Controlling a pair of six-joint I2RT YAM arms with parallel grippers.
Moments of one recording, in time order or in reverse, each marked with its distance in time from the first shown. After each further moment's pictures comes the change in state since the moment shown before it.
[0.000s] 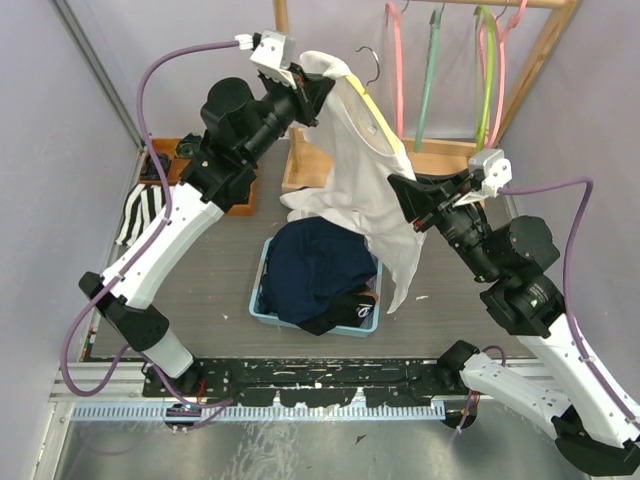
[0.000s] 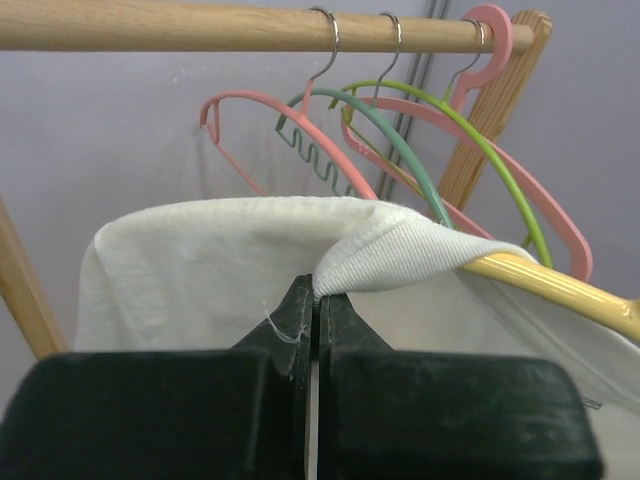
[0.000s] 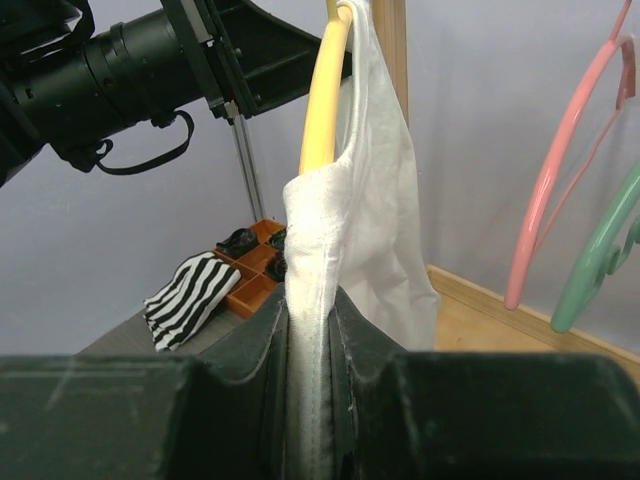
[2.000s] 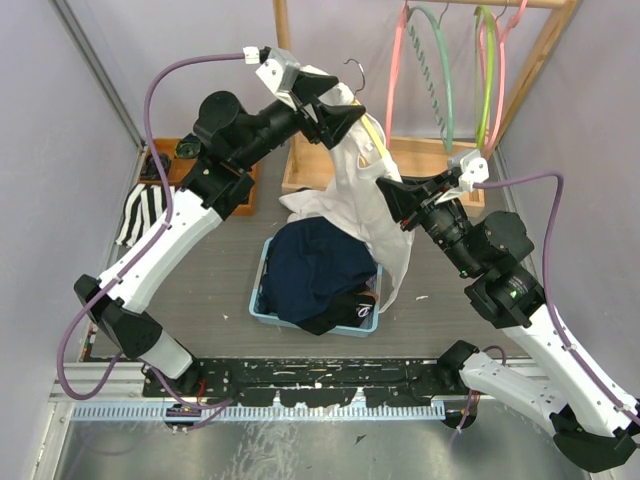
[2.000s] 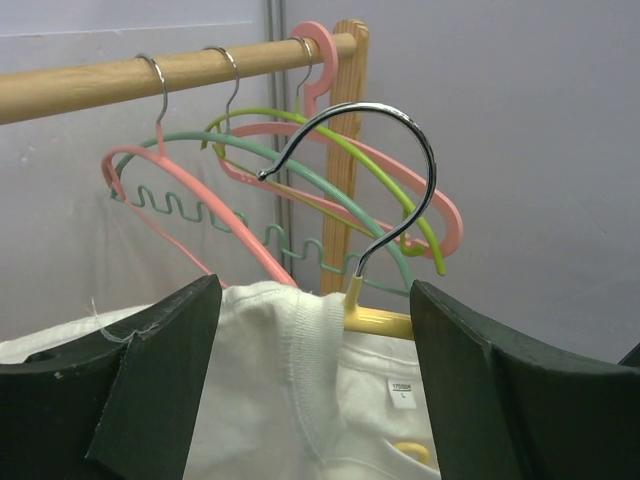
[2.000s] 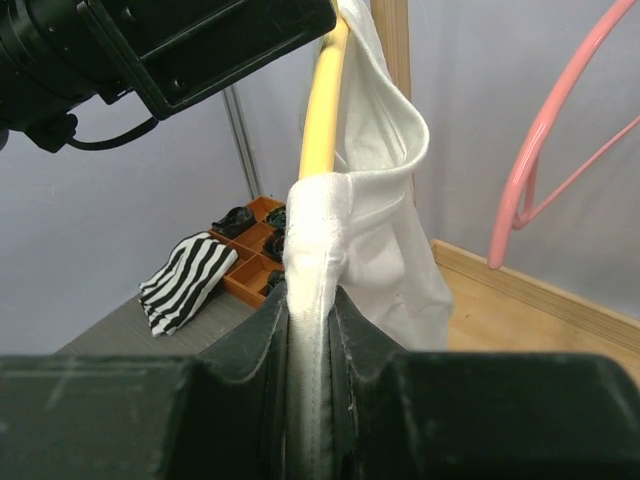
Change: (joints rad) left arm 0.017 -0.053 -0.146 0.213 0.356 0.026; right arm 0.000 0.025 -0.086 0.060 0.009 0.026
